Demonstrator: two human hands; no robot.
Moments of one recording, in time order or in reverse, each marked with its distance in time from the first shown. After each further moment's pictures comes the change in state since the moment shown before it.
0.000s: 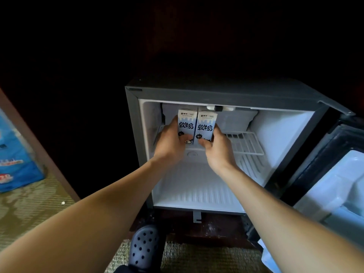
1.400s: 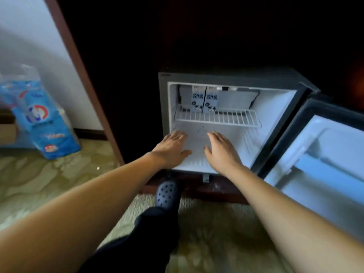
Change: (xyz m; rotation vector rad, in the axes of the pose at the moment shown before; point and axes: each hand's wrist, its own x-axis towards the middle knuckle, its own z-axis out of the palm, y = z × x) left_hand -0.123 -0.001 -0.079 0.680 -0.554 0.100; right_hand -0.124 -0.045 -0.027 -0.626 -0.408 -0.050
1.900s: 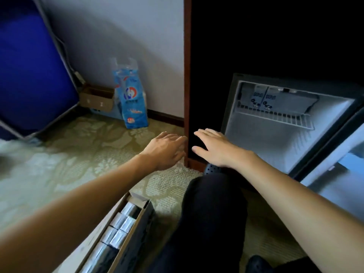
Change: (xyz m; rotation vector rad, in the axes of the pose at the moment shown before) left_hand -0.282 -0.055 -0.063 0.175 0.143 -0.136; right_hand -0.124 -0.202 -0.039 -0.079 -0.347 -0.479
